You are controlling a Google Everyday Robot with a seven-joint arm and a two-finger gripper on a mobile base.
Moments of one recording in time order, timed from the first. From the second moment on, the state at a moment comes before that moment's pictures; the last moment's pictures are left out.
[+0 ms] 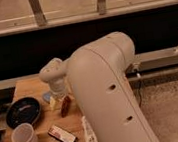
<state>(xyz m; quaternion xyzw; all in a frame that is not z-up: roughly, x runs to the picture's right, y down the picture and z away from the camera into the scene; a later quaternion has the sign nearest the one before) -0.174 0.140 0.846 -0.35 0.14 0.43 0.82</state>
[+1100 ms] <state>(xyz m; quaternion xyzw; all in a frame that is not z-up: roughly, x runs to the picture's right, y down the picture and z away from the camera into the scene) -0.175 0.170 0.858 -0.37 0.17 0.44 0.80</state>
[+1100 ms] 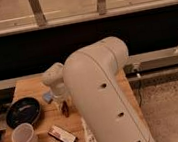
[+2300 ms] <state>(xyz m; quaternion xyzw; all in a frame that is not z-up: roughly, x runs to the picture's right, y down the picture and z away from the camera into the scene) -0.151 0.064 0.778 -0.38 -0.01 0.50 0.78</state>
